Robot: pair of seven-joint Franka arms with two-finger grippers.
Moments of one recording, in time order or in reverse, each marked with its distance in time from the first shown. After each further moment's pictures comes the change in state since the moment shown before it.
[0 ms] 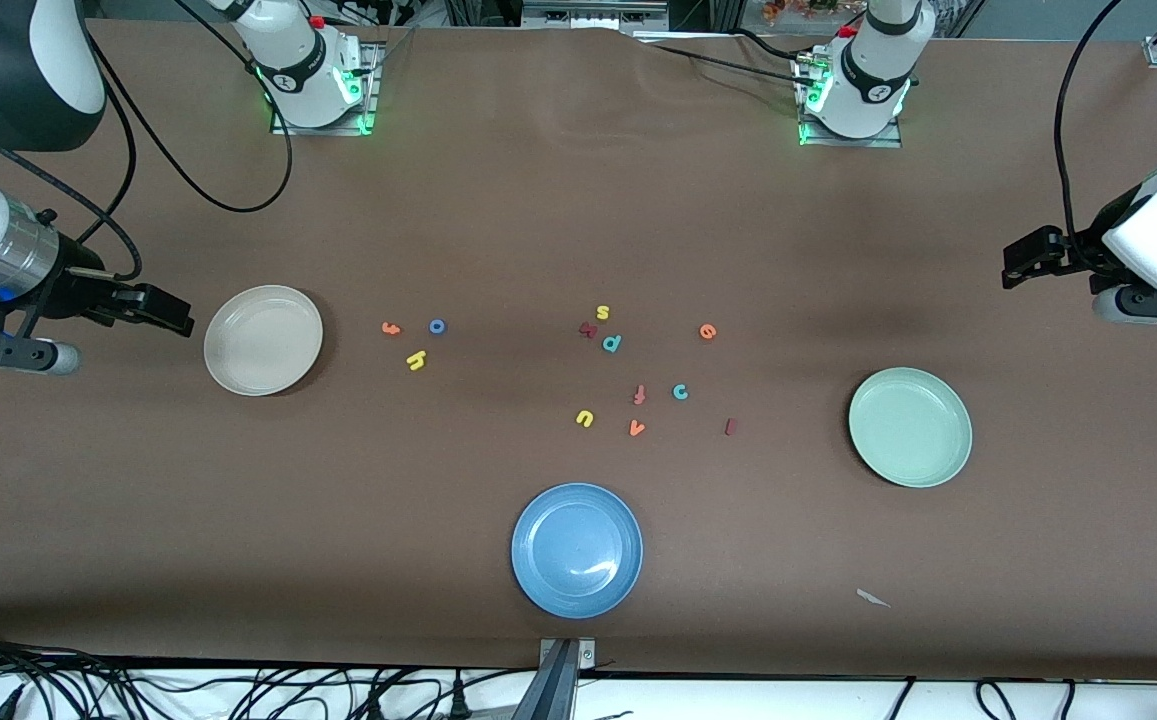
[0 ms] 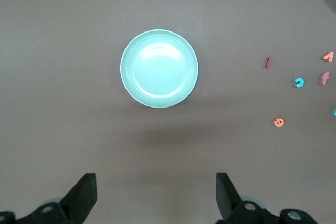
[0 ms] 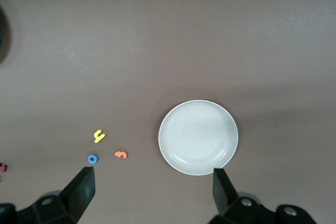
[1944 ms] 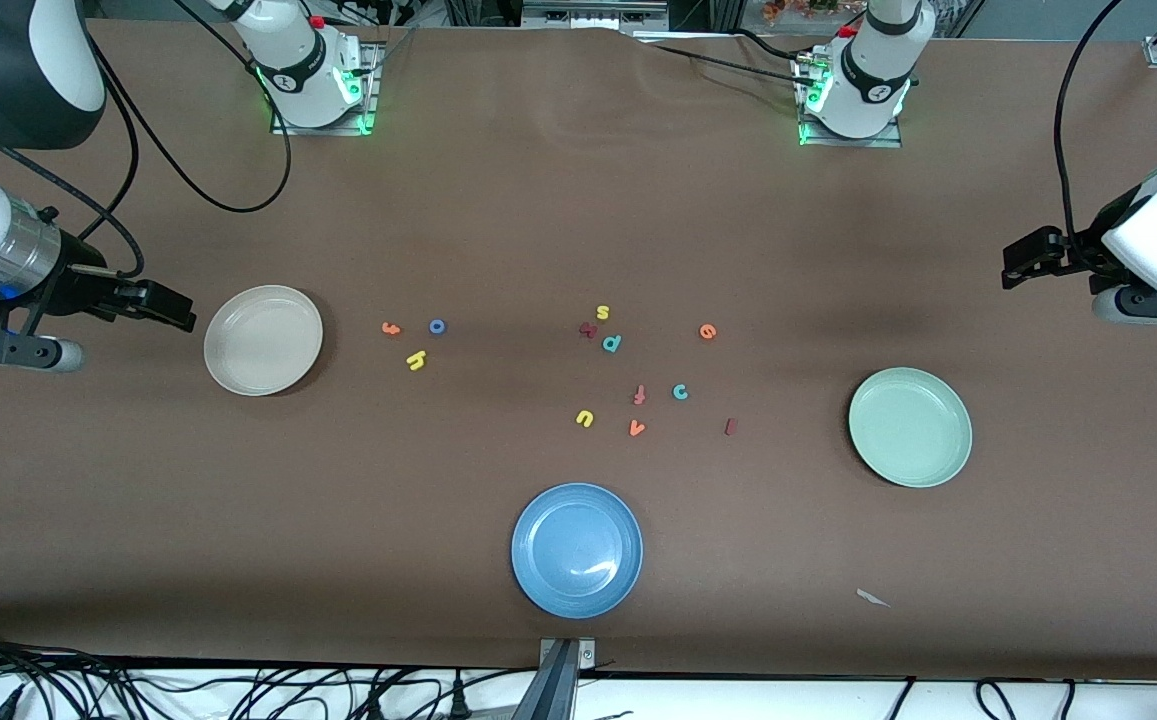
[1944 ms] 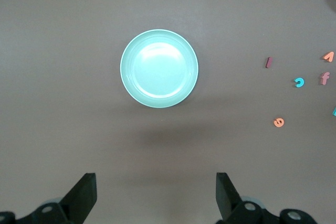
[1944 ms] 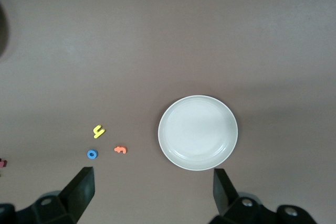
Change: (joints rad) left arm 0.000 0.001 0.000 0.000 0.000 0.000 0.000; right arm 0.000 0.001 0.003 0.002 0.000 -0.019 0.001
